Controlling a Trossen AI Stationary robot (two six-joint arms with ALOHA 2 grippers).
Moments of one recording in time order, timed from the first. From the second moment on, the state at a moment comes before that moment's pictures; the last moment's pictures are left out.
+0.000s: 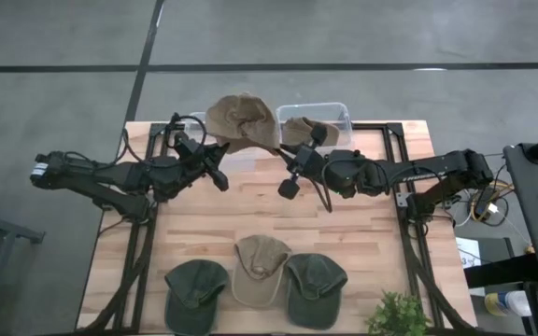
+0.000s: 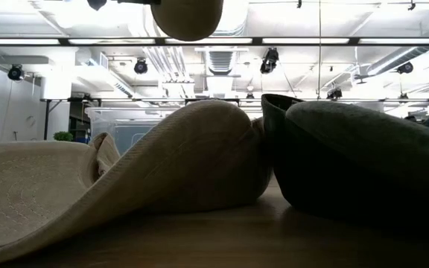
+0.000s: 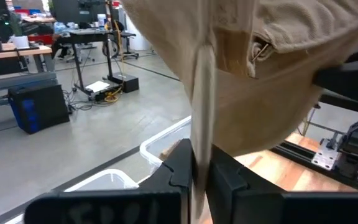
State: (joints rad) left arm -0.14 1.00 0.96 -0.06 -0.90 -0.16; right arm 0.11 1.49 1.30 0.11 0.66 -0.25
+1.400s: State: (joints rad) left arm -0.15 1.03 0.96 -0.31 -0.77 -0.35; right arm -0.19 1.48 1.66 -0.72 0.76 -0.41
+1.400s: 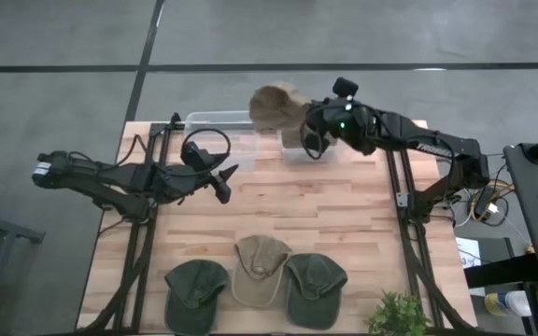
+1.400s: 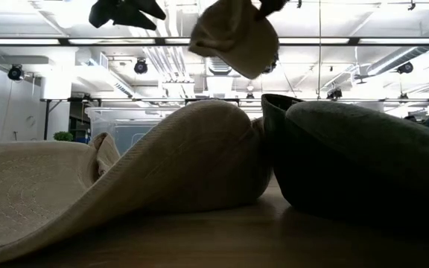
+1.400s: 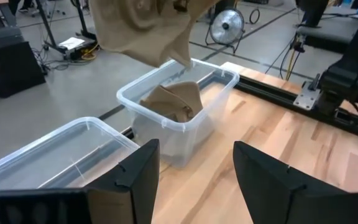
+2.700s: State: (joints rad) left arm -0.15 1.06 0.94 -0.32 -0.78 -0.35; right arm -0.55 1.85 1.68 -1.06 0.43 -0.67
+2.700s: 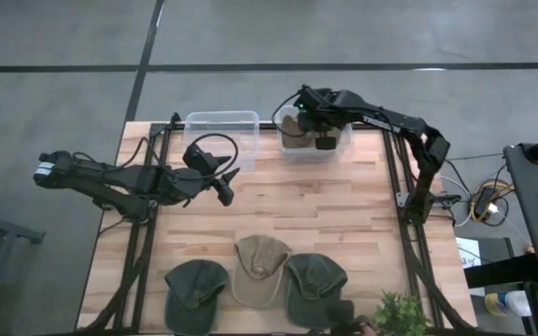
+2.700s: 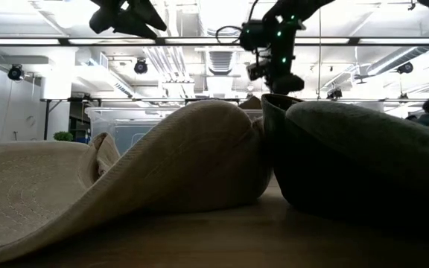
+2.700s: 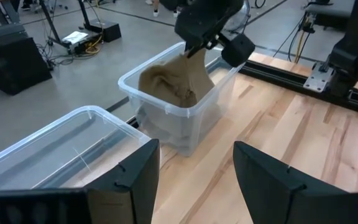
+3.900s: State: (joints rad) left arm -0.15 1.05 0.93 -0.35 -0.74 -0.40; right arm -0.53 1.83 1.76 -1.13 0.53 -0.58
